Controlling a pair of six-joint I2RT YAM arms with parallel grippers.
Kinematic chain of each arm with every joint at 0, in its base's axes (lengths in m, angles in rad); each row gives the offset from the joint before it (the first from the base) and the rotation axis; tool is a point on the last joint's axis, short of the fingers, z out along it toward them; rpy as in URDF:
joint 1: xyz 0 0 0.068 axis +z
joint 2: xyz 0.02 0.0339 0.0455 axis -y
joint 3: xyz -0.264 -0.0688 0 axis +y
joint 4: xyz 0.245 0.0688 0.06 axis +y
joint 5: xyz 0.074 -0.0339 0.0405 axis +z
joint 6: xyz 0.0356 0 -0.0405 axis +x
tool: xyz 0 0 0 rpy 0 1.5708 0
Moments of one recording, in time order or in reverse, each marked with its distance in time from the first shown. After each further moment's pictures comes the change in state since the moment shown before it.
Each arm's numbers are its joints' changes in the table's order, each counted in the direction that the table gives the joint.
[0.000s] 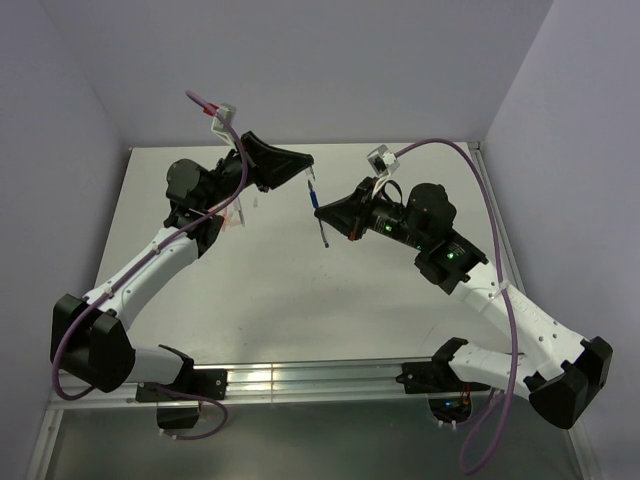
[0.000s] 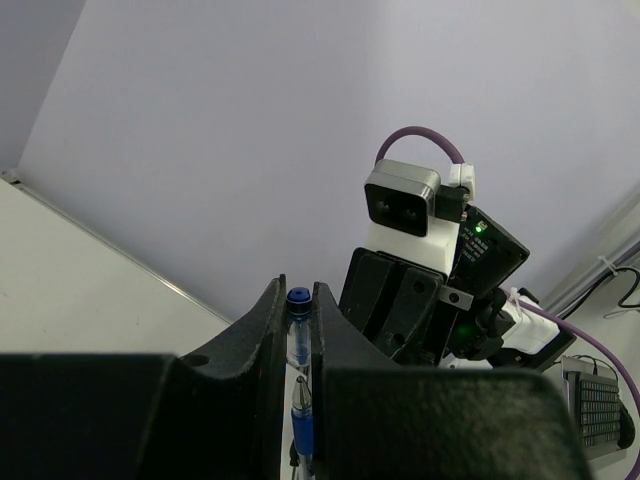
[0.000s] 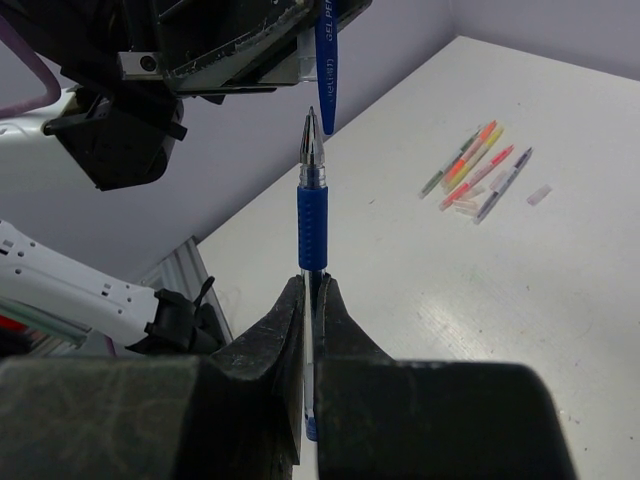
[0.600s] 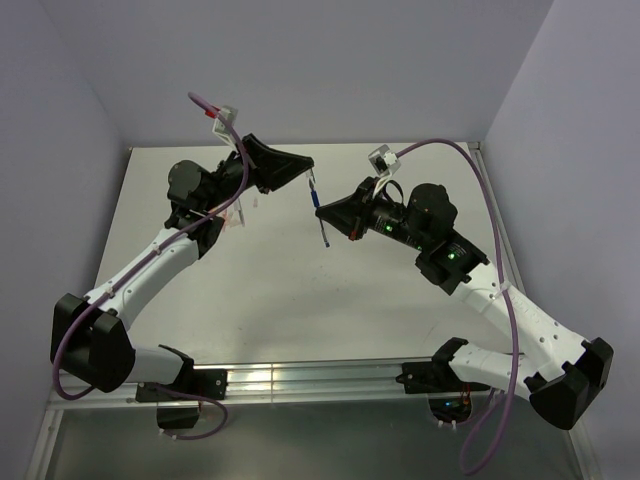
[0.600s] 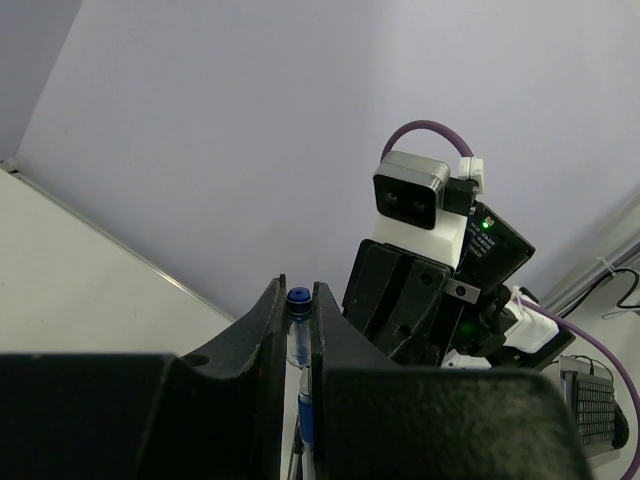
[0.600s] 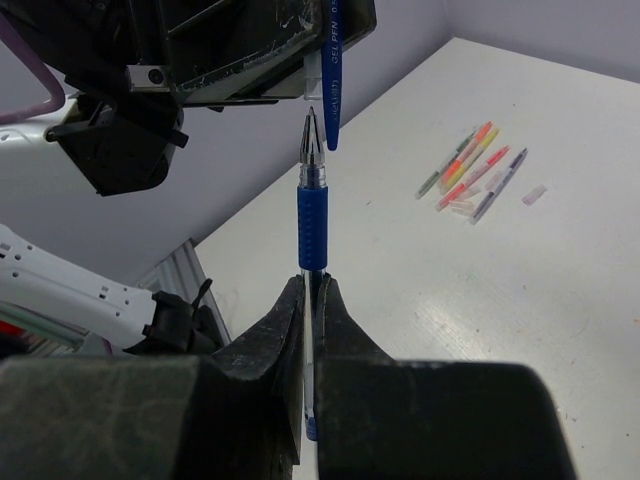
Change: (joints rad) left arm 0.000 0.000 0.016 -0.001 -0.001 -0.008; right arm 0.000 0.005 0.000 0.005 -0.014 0.000
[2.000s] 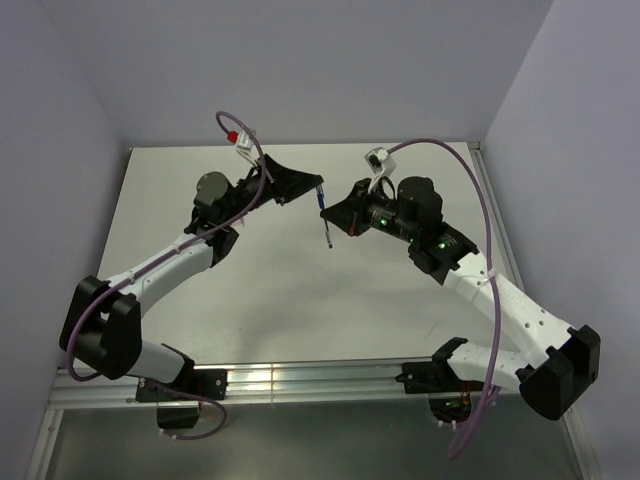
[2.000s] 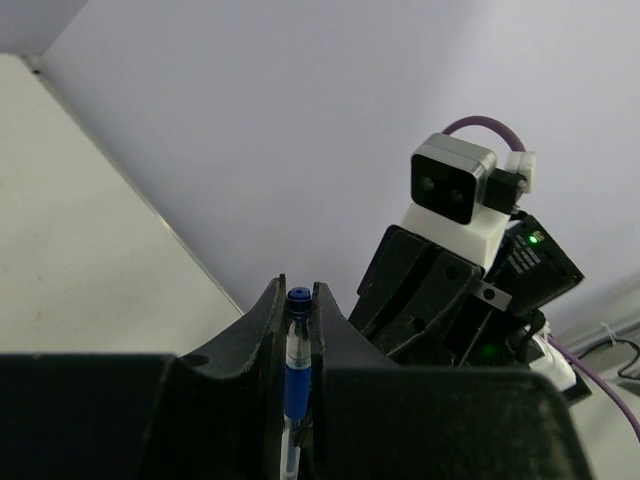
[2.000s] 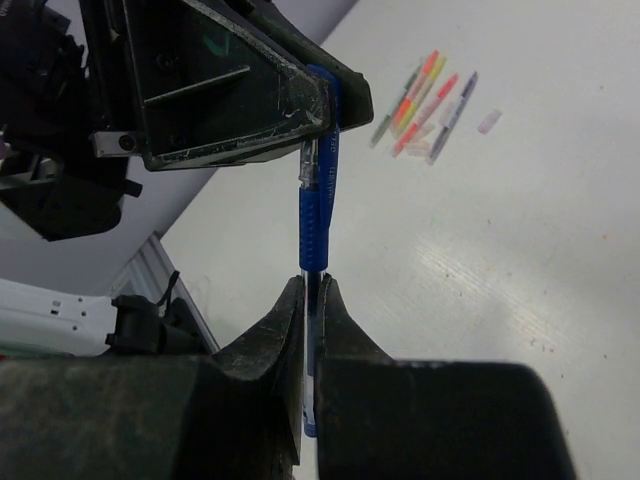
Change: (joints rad) left arm -0.056 -0.064 0.122 -0.025 0.124 -0.098; right arm -0.054 -0.061 0.005 0.070 -0.027 0.036
